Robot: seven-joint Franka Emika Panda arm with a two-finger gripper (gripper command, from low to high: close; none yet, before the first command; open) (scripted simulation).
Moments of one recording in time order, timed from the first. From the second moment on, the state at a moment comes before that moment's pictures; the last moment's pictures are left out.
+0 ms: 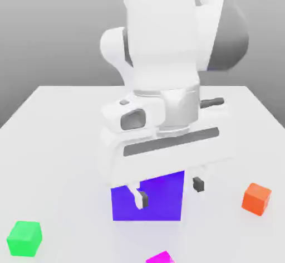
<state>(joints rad) 0.15 0.16 -0.08 -2.29 0.12 2.58 0.35</state>
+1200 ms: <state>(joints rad) -0.17 0.37 -0.30 -2.33 0.24 2.67 0.29</state>
